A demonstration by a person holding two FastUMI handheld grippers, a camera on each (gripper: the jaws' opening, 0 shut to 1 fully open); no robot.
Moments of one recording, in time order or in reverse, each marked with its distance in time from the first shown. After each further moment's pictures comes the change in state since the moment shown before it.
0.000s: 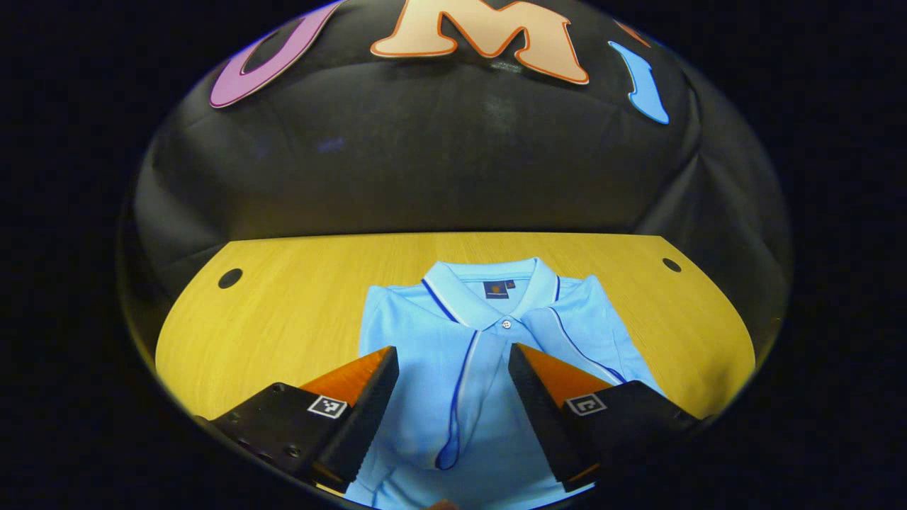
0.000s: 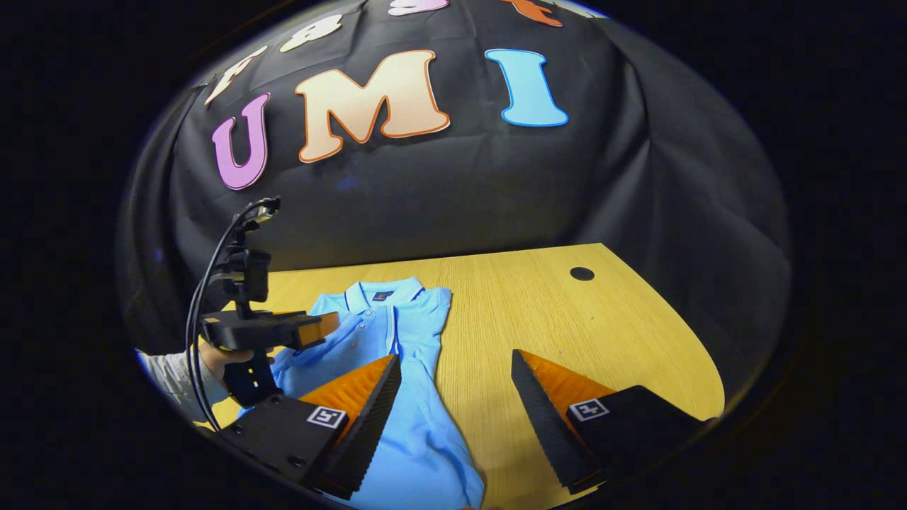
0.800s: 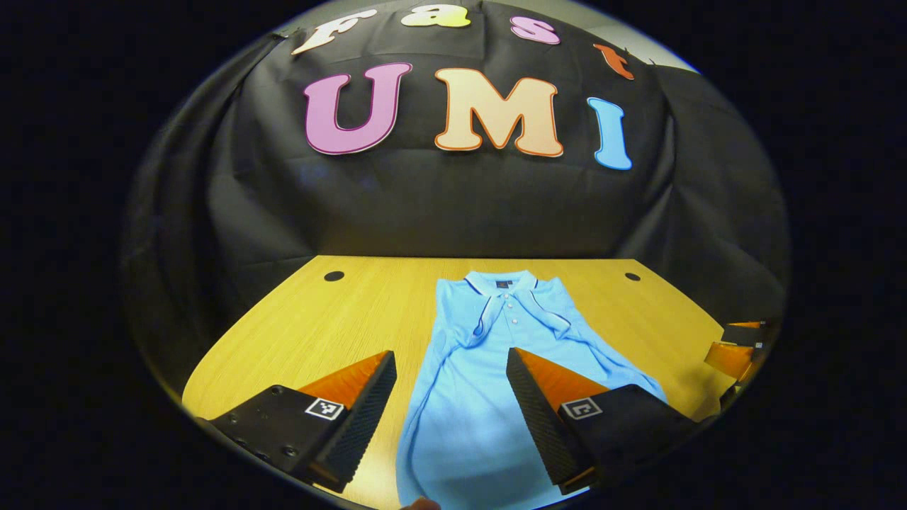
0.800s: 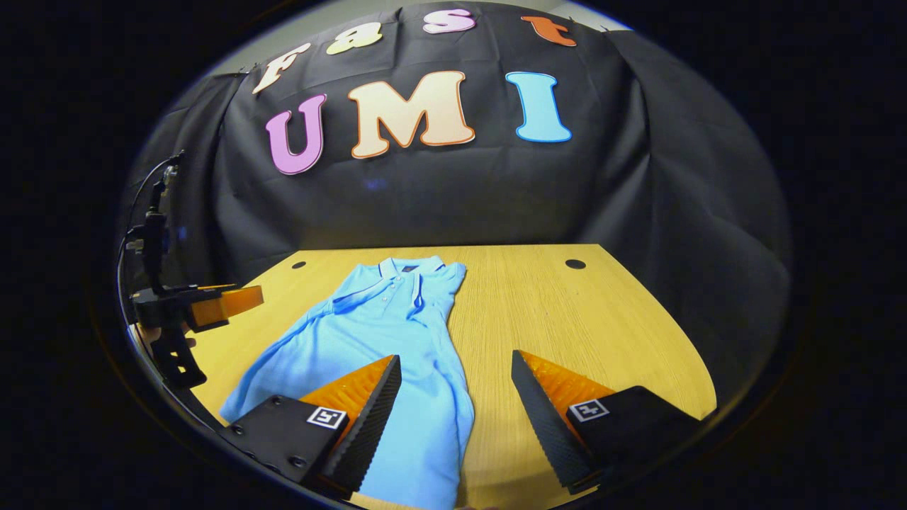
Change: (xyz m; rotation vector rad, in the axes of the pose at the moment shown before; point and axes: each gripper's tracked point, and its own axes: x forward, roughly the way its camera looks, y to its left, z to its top) left arm -0.251 0.015 -0.065 -0.011 -0.169 0.083; right arm -0.127 -0.015 -0.078 -0.098 -0.009 0.105
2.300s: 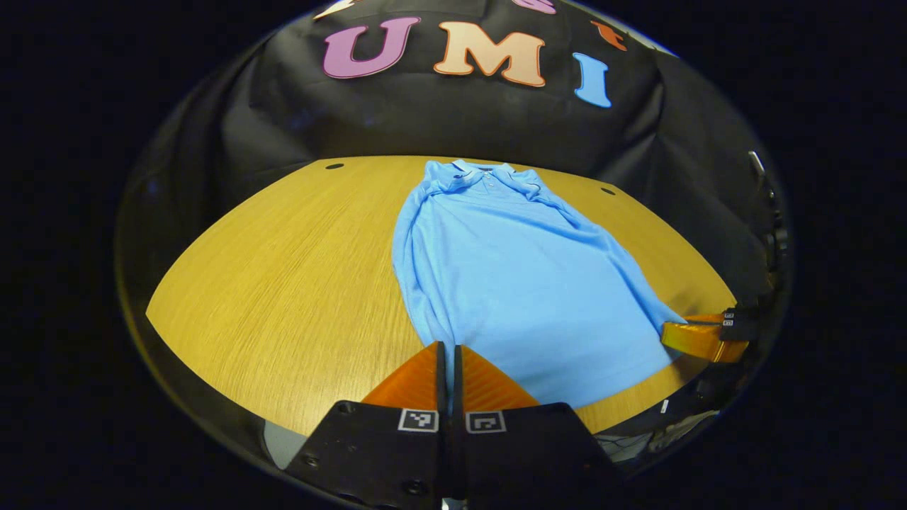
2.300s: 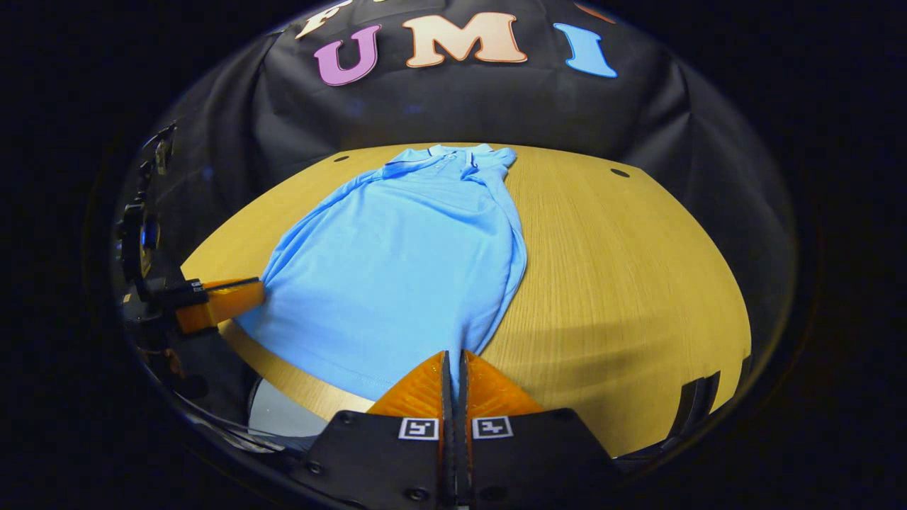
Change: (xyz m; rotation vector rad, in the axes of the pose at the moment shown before) left arm -0.087 -0.030 -0.181 -0.079 0.272 -0.050; right arm -0.037 0.049 -0.165 -0.077 0.331 0.101
